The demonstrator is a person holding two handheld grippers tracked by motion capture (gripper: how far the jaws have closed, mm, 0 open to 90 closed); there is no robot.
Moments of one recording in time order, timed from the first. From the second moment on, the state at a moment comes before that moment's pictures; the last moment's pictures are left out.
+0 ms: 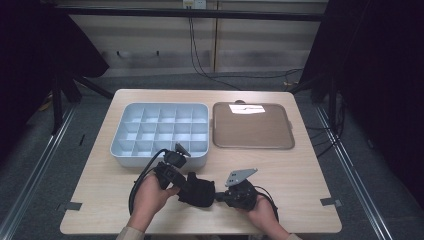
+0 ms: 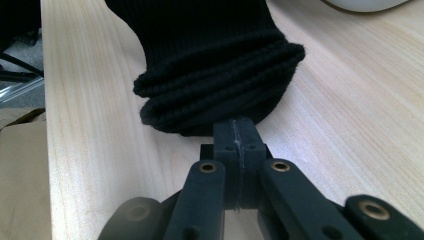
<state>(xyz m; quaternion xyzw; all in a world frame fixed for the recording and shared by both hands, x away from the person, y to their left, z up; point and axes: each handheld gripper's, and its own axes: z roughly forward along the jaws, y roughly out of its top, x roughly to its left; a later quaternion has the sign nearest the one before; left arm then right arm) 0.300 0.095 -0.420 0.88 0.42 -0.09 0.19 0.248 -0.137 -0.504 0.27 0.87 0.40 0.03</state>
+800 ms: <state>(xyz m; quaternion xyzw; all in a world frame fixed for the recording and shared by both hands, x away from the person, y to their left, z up) 0.301 0.082 -0.415 0.89 0.40 -0.10 0.19 0.248 -0.136 -0.504 0.27 0.88 0.40 0.03</state>
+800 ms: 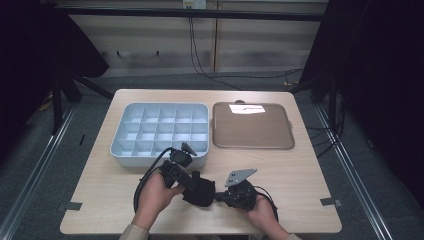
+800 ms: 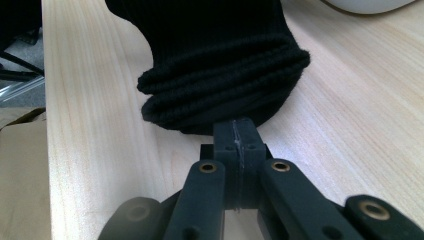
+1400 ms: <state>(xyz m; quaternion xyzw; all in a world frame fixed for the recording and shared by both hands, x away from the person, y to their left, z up) 0.301 0.073 -0.417 0.89 0.40 -0.10 0.18 0.247 -0.135 -0.504 0.27 0.88 0.40 0.03</state>
